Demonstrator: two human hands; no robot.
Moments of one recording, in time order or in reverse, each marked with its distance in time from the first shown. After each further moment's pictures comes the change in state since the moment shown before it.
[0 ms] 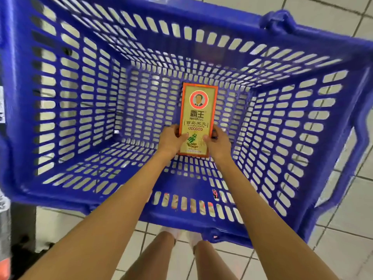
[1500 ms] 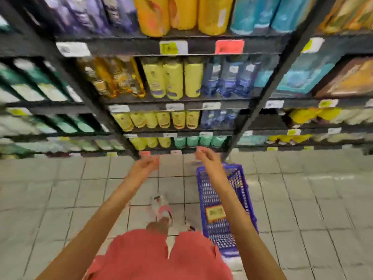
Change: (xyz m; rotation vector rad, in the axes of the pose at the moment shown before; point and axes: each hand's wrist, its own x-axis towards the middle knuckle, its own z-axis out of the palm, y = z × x) left_hand -0.790 0.078 -0.235 -1.160 0.971 -0.105; right_hand -0.683 -0.338 -0.073 -0.641 -0.928 -0.821
